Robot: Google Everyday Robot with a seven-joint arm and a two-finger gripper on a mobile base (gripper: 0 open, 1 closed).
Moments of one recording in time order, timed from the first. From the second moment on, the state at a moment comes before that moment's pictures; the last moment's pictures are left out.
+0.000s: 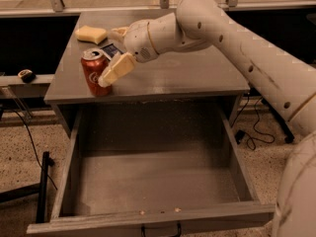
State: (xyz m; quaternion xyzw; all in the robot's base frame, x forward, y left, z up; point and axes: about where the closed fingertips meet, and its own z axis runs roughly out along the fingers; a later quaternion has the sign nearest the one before) arm 0.641 0.135 0.921 -0.63 0.55 0.31 0.46
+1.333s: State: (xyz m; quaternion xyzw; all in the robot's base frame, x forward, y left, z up) arm 0.594 0.136 0.942 -0.60 0.41 0.41 0.55
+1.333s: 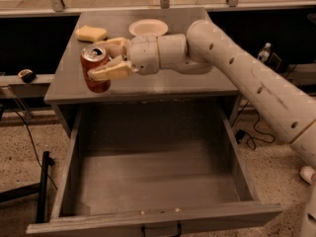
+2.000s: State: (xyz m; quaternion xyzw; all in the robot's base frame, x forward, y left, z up) arm 0.510 0.075 0.912 -0.65 0.44 0.32 0.53
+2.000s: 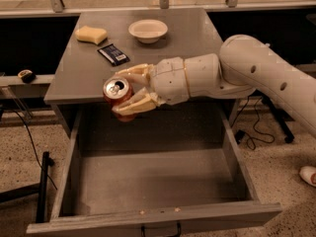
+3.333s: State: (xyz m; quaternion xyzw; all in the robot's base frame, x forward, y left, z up) arm 0.555 -0.013 0.741 -0.63 0.58 0.26 0.44
